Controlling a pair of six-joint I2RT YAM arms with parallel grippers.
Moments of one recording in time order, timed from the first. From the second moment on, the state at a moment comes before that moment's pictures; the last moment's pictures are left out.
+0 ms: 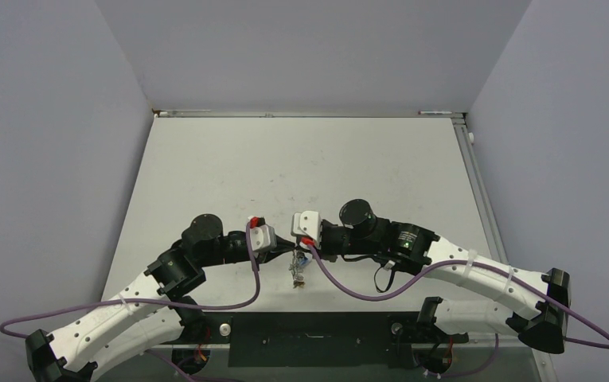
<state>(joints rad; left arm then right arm) -0.85 0.70 0.60 -0.09 0.49 0.20 1.09 1.10 0.98 -0.35 -0.28 -0.38</state>
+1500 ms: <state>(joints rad) -0.74 0.62 0.50 0.34 0.66 -0.04 1.09 0.83 0.73 0.07 -0.29 -0.27</state>
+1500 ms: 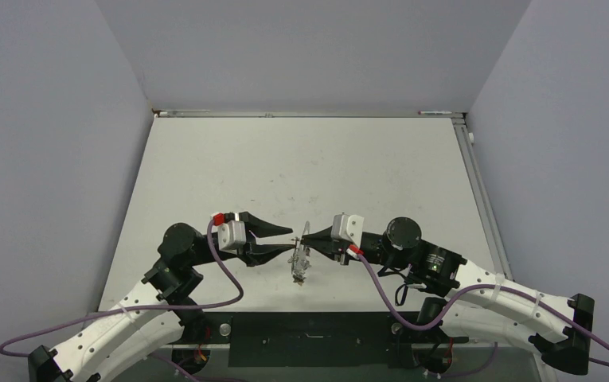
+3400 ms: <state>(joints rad) -0.74 0.65 0.52 0.14 0.59 0.07 1.09 0.86 0.84 -0.05 -0.19 -0.26</state>
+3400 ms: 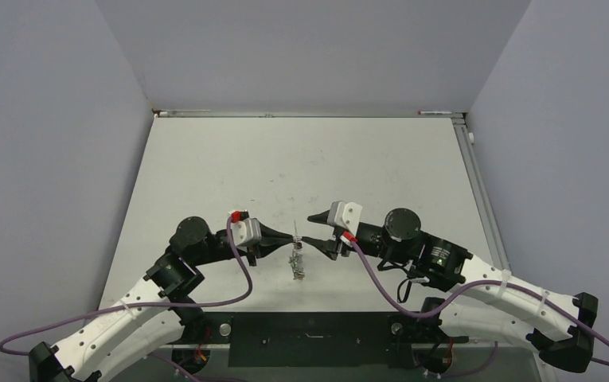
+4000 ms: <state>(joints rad) -0.79 0.68 0.56 0.03 0.55 0.15 1.09 1.06 1.00 -0.35 -0.16 -0.35</state>
